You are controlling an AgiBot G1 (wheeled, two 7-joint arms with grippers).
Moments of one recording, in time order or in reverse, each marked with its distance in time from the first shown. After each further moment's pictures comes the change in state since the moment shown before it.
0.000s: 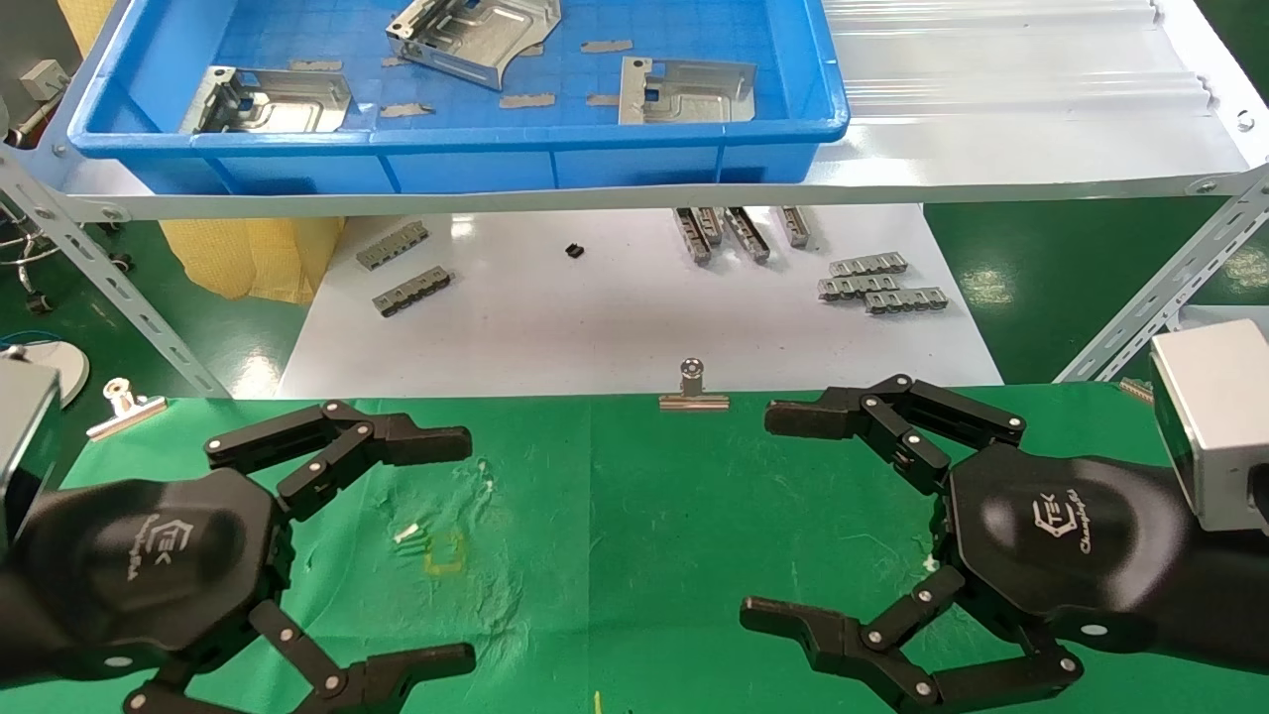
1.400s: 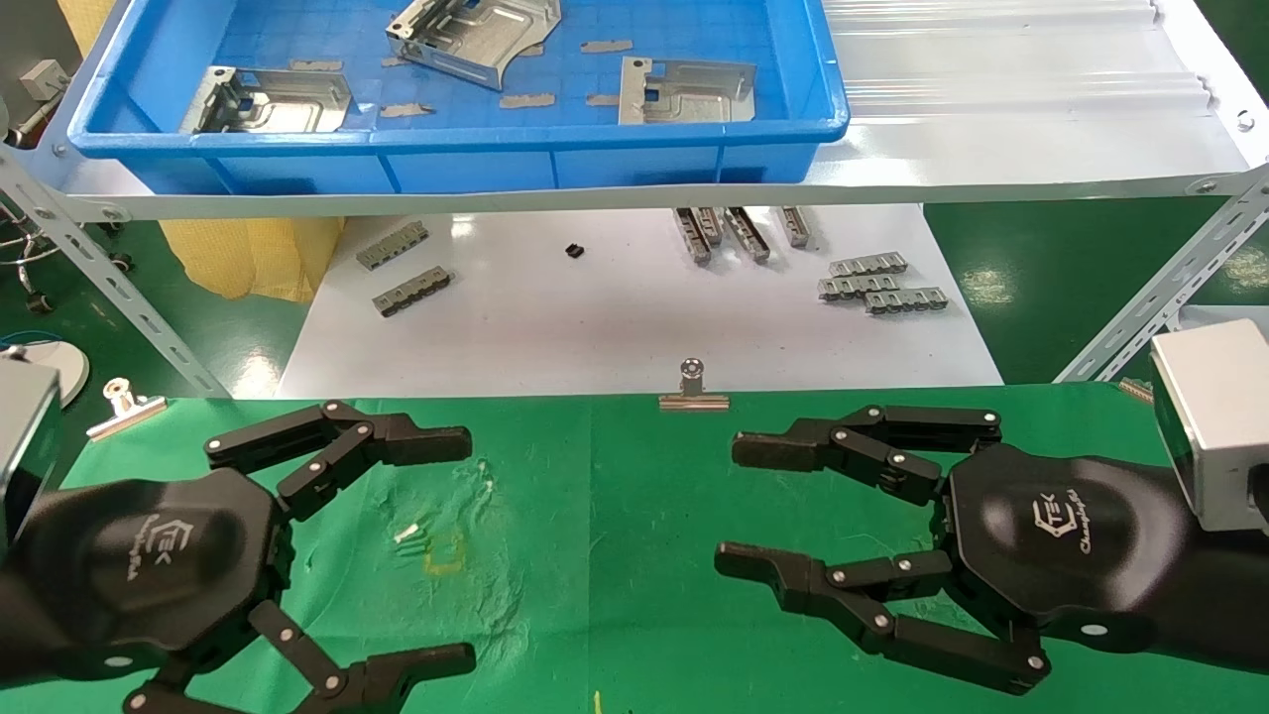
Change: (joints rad) left arm 0.000 0.000 0.000 0.000 0.000 0.000 0.000; right arm 0.000 0.000 0.000 0.000 0.000 0.000 0.000
